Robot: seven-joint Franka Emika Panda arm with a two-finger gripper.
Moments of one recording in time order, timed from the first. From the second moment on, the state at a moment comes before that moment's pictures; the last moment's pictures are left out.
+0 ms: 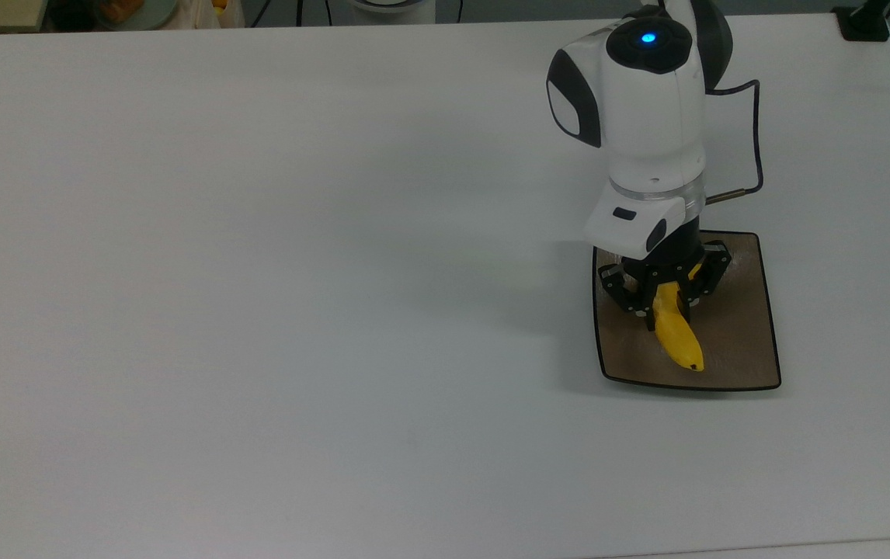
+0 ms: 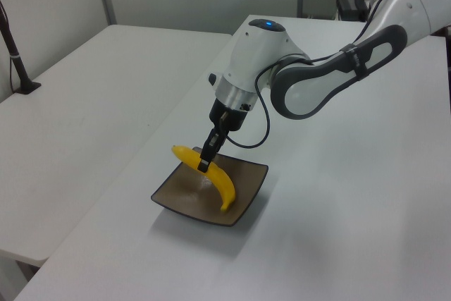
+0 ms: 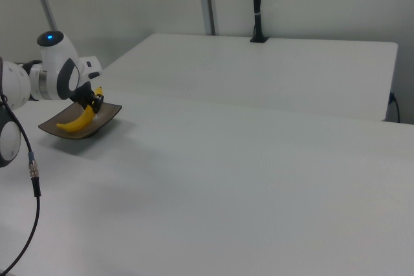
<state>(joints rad) 0.38 0.74 0.17 -1.29 -0.02 2.49 0.30</state>
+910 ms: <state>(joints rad) 0.38 0.71 0.15 -1.30 -0.02 2.49 0.32</state>
